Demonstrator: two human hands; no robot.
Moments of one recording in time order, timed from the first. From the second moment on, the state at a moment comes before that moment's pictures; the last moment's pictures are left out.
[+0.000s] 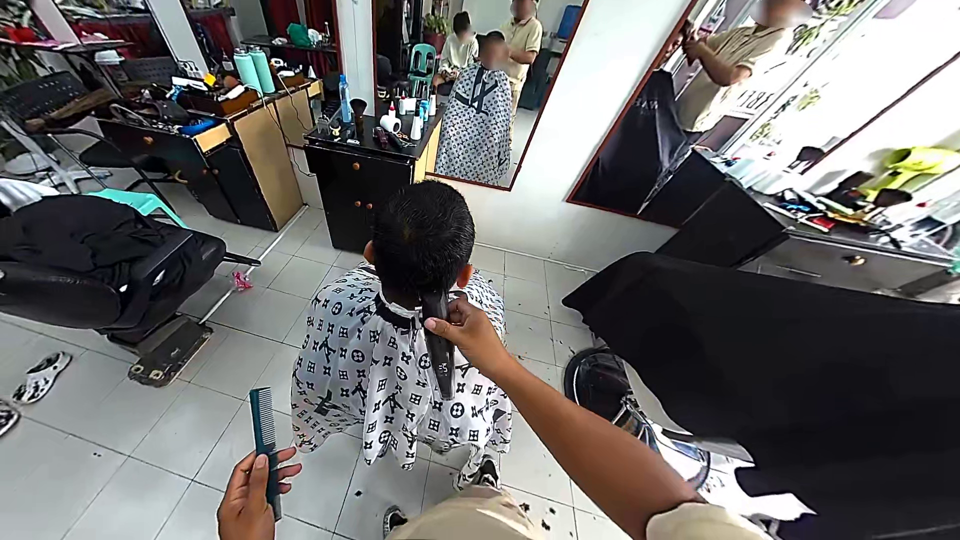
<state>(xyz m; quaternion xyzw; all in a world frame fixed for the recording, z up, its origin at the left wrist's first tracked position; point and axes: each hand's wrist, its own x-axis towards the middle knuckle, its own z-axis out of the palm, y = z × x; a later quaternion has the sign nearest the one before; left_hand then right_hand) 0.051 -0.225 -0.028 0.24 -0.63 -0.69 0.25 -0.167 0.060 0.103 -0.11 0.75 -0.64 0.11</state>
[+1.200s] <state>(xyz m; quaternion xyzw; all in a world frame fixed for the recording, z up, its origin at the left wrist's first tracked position) -0.122 -0.133 0.149 -0.15 -0.95 -0.01 0.29 -0.134 0.175 0.027 -0.03 0.62 -0.71 0.33</state>
